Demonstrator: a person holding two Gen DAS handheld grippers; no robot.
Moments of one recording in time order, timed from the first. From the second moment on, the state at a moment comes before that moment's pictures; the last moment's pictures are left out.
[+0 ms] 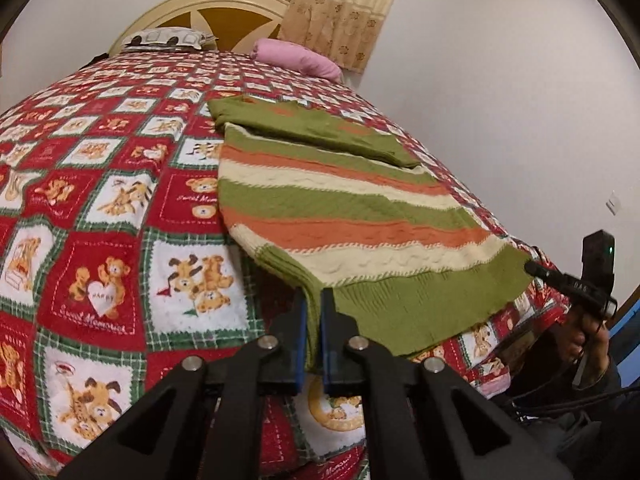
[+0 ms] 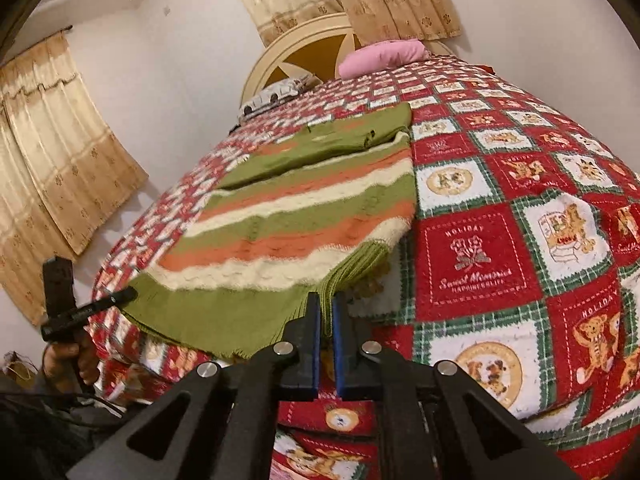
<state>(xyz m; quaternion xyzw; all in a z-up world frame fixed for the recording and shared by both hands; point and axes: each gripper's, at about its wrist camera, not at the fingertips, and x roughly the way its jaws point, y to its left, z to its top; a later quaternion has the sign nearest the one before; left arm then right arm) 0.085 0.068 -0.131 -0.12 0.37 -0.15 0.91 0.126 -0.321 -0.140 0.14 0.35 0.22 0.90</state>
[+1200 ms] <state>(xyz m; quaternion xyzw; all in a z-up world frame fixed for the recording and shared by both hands) 0.244 0.104 -0.044 -0.16 0.29 -0.12 0.94 0.290 -0.307 -0.030 0.13 0.27 0.20 0.93</state>
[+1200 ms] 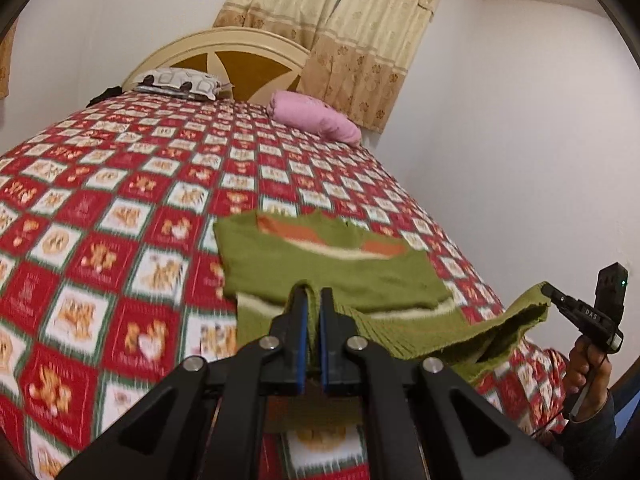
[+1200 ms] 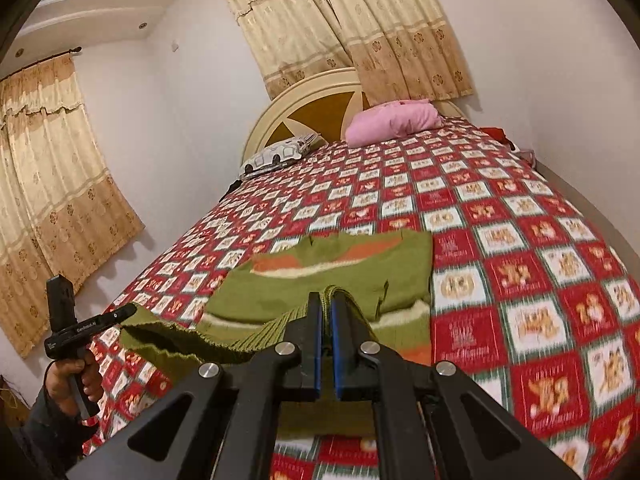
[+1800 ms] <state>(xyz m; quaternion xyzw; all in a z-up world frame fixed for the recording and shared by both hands) 0.378 0.106 -0.067 -0.13 0.34 -0.08 0.93 0.437 -0.293 -0.052 0.13 0.34 0.18 0.91</state>
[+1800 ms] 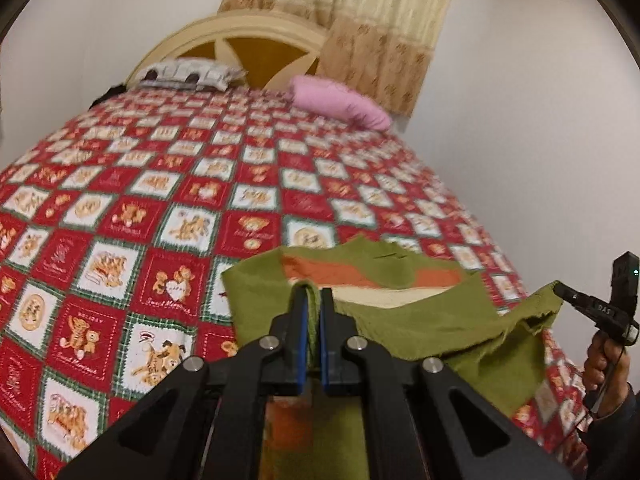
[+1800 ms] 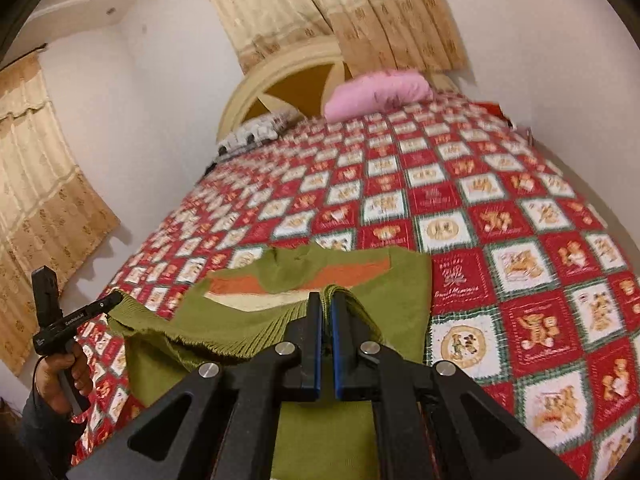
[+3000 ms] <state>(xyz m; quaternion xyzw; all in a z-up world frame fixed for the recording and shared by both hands) 0.434 0.083 -0.129 -0.02 0.42 -0.10 0.90 0.538 -0.256 -0.155 -0.05 0.47 0.14 0.87</state>
